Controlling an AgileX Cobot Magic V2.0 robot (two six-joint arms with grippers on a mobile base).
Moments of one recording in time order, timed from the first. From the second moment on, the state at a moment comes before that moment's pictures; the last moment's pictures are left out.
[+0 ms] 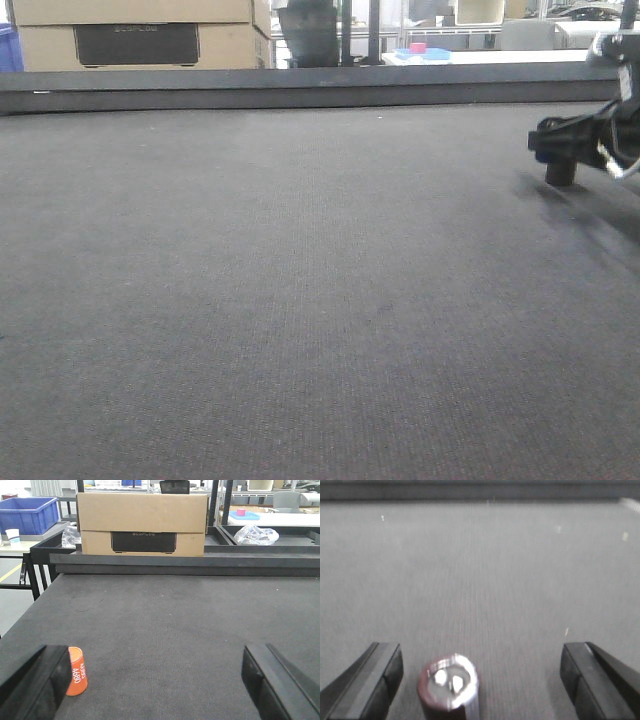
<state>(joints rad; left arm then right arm) -0.05 0.48 -0.67 -0.03 0.37 0.05 0.02 2.09 -1.04 0.07 -0.75 -0.01</state>
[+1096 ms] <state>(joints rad) -0.01 0.48 -0.57 0.02 0.34 0.05 0.02 2.08 -1.04 0.01 -0.82 0.04</state>
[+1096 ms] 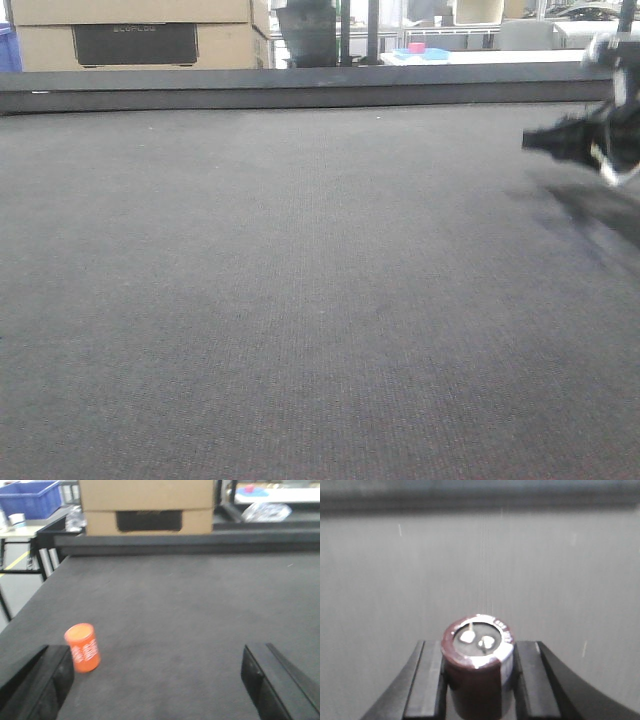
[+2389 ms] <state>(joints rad) 0.15 1.82 -0.82 -0.19 -0.63 0.05 0.02 1.88 -1.04 -0.05 -0.77 0.04</state>
